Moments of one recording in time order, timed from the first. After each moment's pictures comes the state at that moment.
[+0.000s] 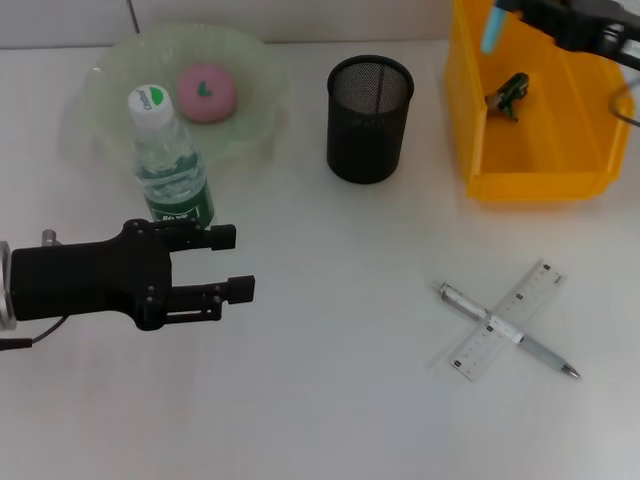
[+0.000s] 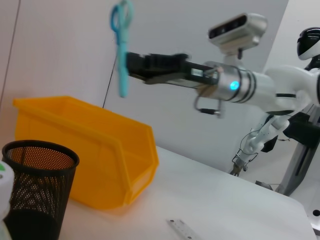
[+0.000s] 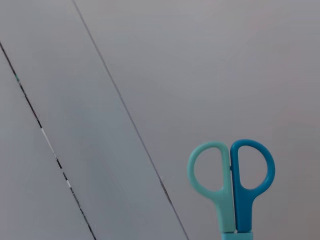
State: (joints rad) left arm -0.42 -2.04 0.77 0.67 1.92 1.76 -1.35; right arm 0.62 2.07 -0.57 -0.65 -1.71 -1.37 1.60
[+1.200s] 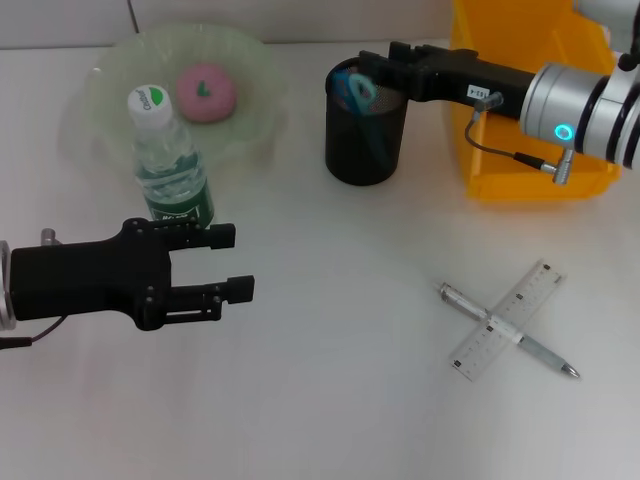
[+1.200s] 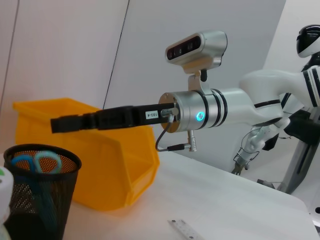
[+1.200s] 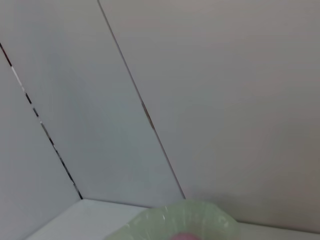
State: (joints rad) left arm -0.42 -2.04 0.77 0.67 1.92 1.76 -1.34; right arm 0.79 2.09 -0.73 -0.32 -1.64 -1.04 1.40
